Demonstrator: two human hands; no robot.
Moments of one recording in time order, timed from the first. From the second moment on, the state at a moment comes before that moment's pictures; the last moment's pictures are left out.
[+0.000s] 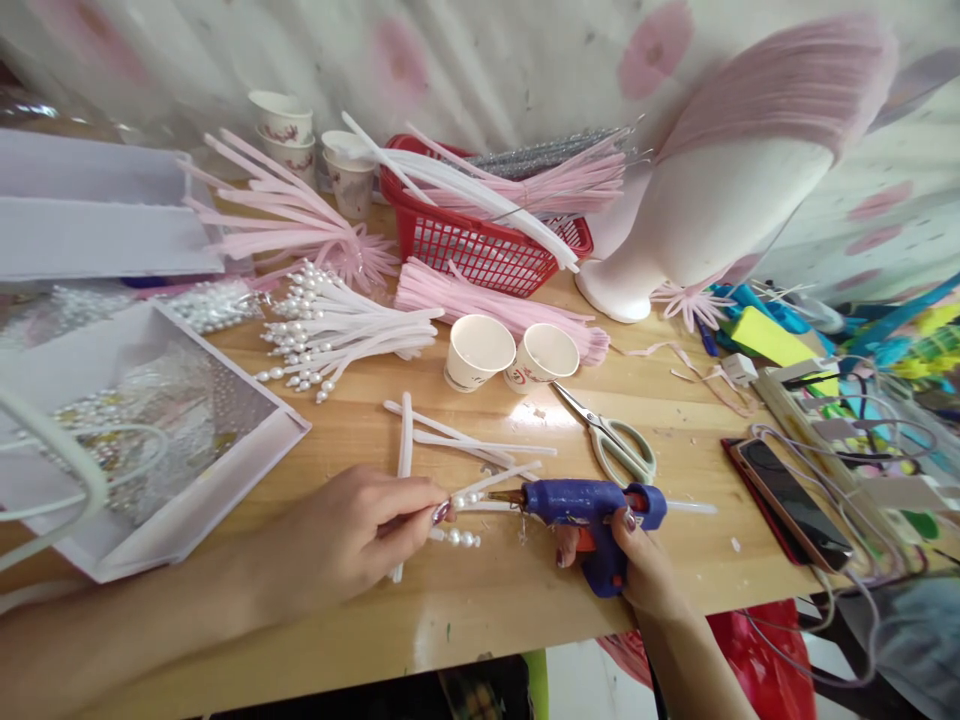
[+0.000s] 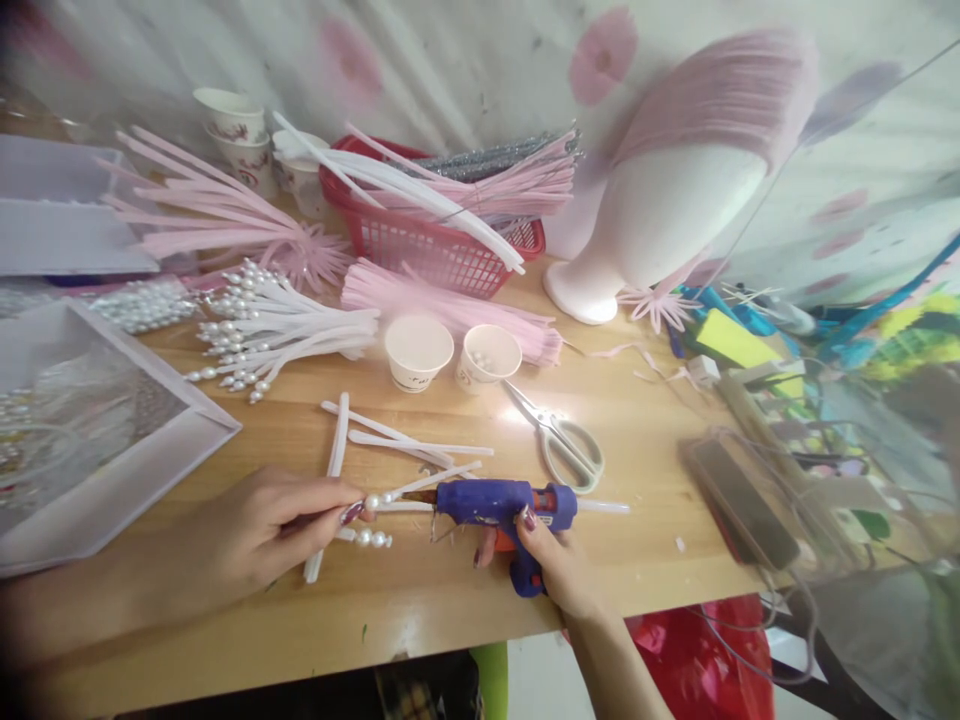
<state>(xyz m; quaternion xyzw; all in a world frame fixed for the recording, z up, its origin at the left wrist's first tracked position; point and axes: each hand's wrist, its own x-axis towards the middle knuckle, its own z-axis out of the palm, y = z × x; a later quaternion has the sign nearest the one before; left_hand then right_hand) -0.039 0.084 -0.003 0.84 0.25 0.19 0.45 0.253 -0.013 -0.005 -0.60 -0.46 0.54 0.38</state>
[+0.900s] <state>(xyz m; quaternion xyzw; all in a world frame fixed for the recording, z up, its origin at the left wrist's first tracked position) -0.040 0.086 -0.002 0.84 0.24 0.20 0.44 0.249 -0.012 -0.003 -0.60 -0.44 0.54 0.38</state>
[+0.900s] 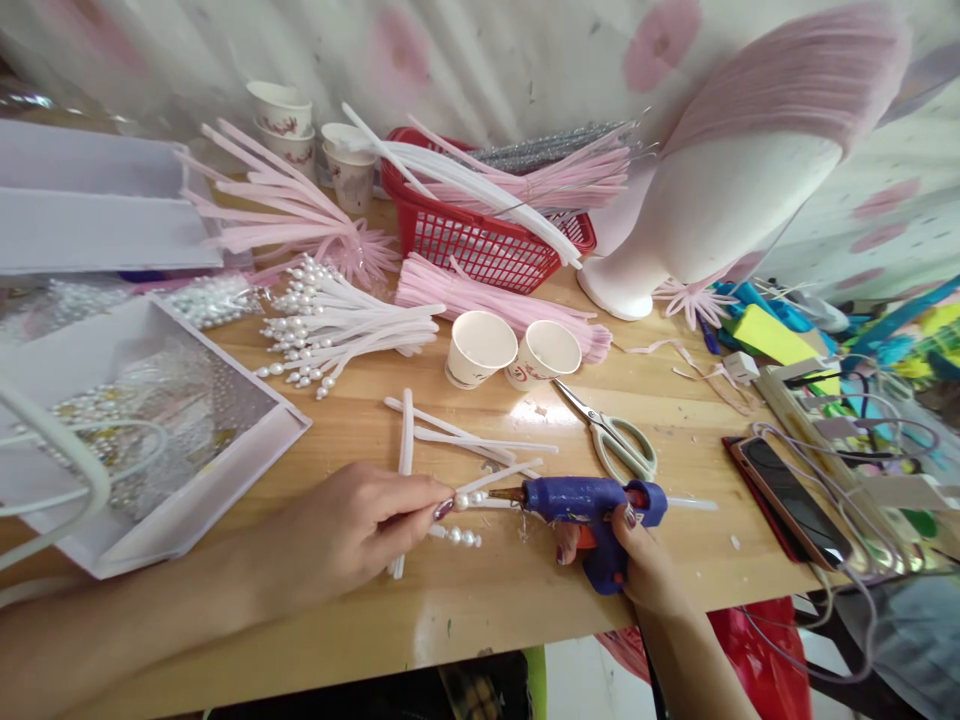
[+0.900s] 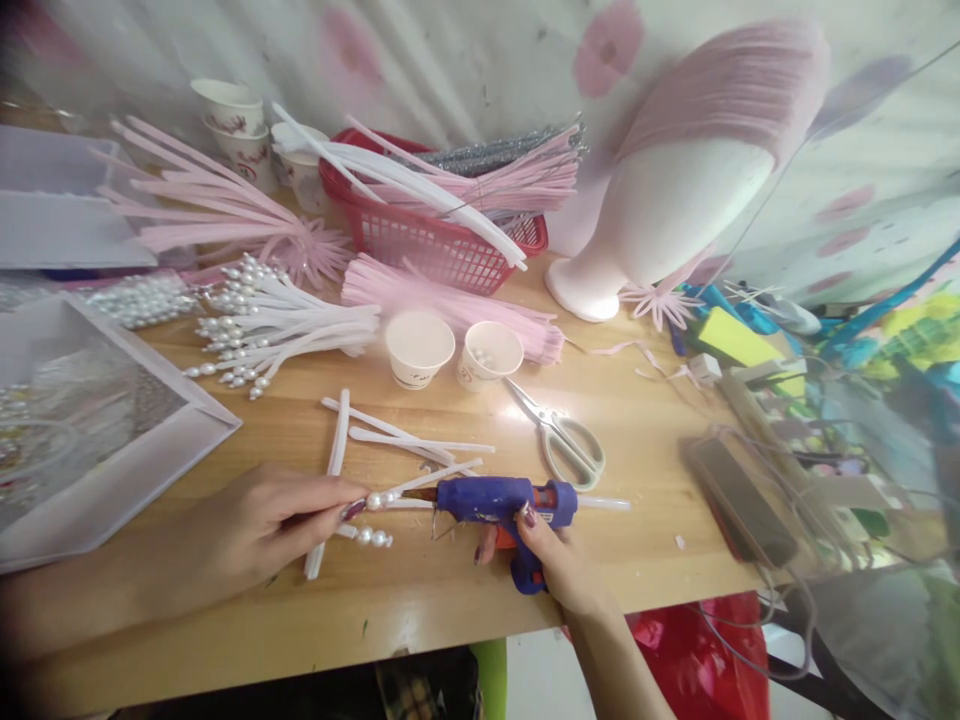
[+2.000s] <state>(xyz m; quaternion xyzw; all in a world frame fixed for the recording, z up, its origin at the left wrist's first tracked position) -0.039 0.087 -0.001 0.85 0.24 0.19 0.43 0.251 -0.007 0.000 -0.58 -0.47 0.56 0.37</state>
